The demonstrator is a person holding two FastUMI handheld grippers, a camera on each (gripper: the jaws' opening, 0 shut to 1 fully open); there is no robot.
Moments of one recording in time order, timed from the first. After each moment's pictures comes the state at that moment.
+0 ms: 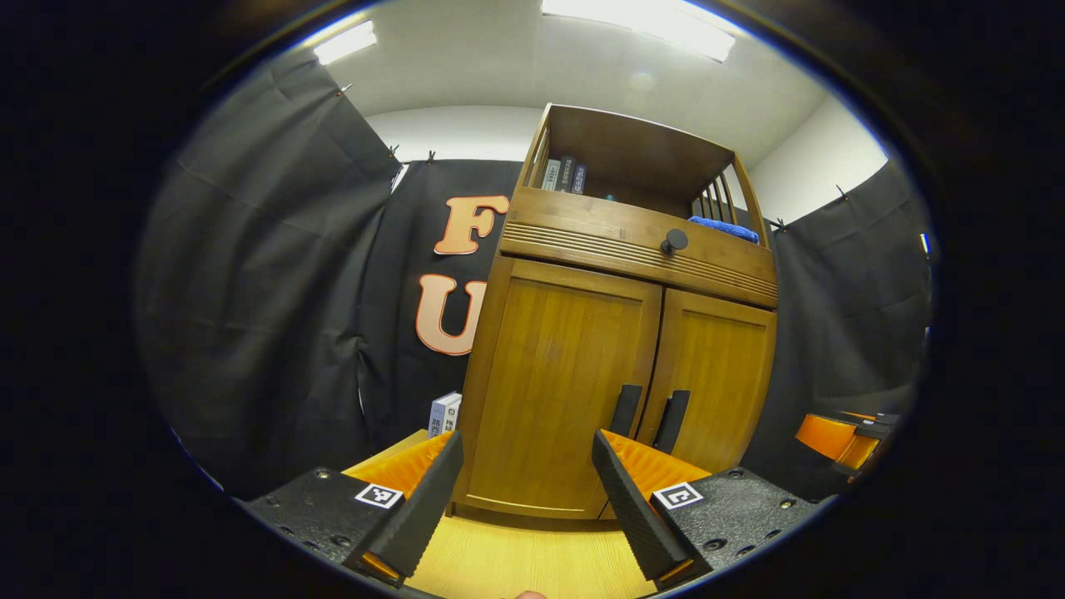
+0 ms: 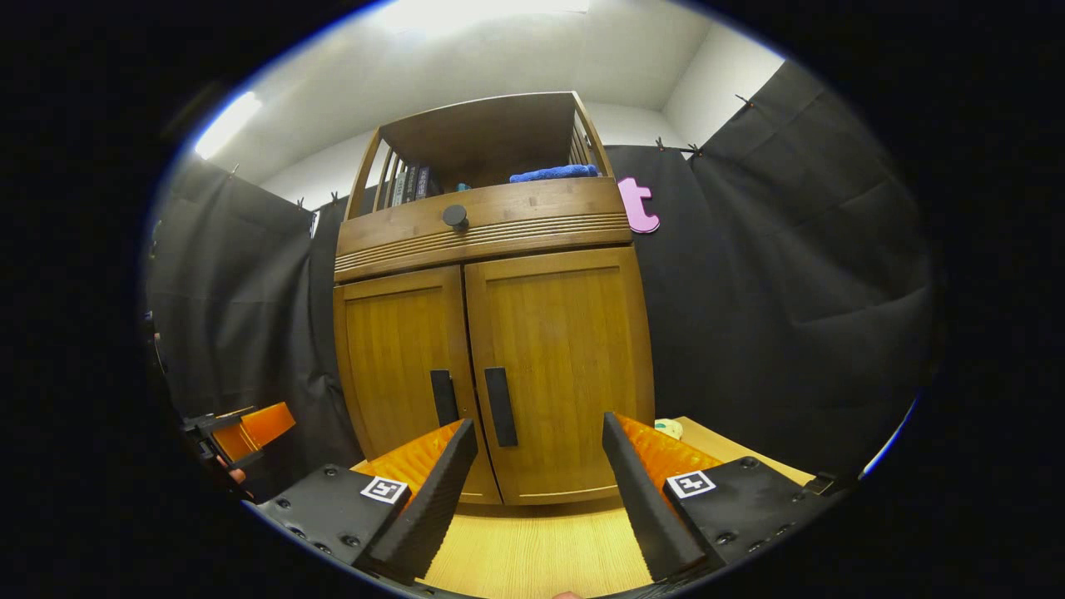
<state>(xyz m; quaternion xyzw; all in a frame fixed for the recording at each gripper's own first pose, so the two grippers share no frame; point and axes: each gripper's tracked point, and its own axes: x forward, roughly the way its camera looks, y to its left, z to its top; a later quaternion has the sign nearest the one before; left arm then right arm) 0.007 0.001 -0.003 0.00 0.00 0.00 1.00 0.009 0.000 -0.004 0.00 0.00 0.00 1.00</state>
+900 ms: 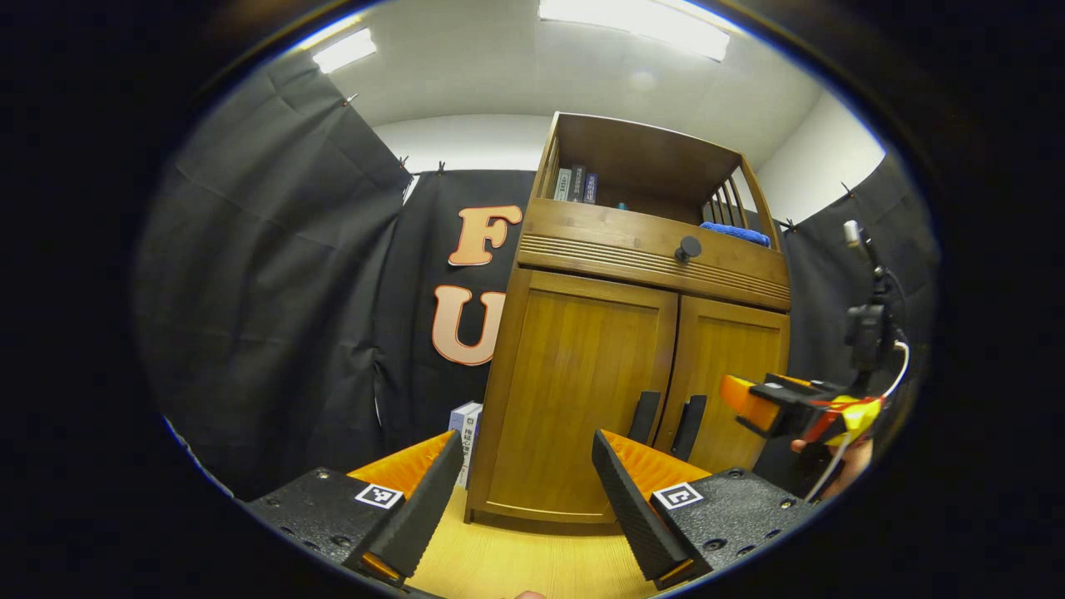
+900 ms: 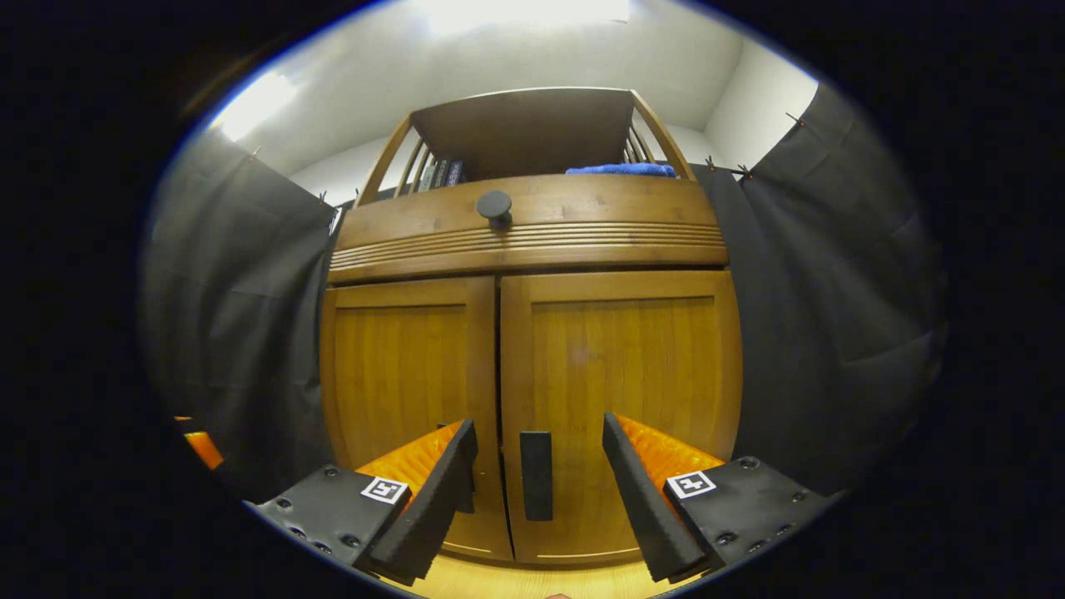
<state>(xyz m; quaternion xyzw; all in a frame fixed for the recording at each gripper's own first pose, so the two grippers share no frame) -0.002 0.019 0.005 0.01 -0.01 0.03 1.00 0.170 0.049 0.006 -0.05 -0.02 0.03 1.00</state>
